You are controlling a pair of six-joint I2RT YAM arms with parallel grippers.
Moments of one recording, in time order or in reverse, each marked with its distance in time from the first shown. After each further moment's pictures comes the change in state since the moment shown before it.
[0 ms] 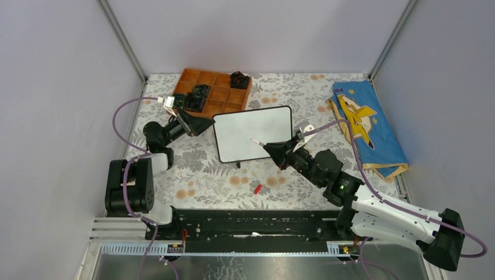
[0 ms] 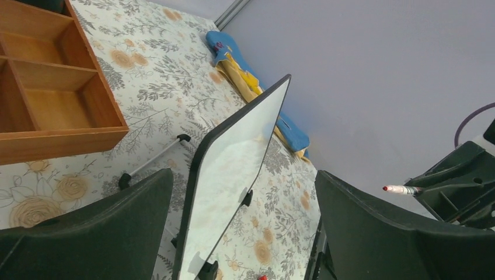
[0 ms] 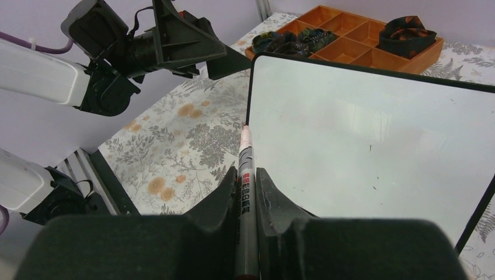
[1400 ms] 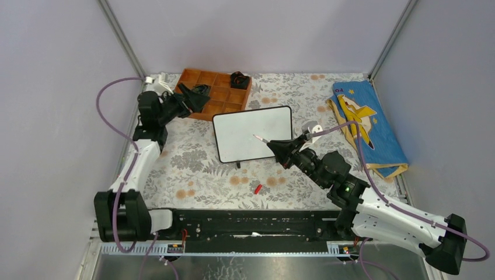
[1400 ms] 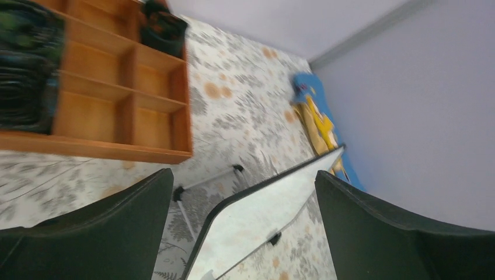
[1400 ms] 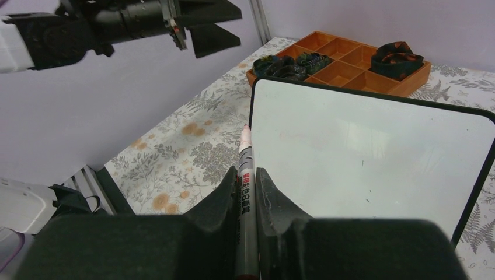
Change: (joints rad) left arm -0.065 -0.206 0.396 -1.003 -0.322 0.315; right arm 0.000 -0.055 0.004 0.006 0.021 -0.007
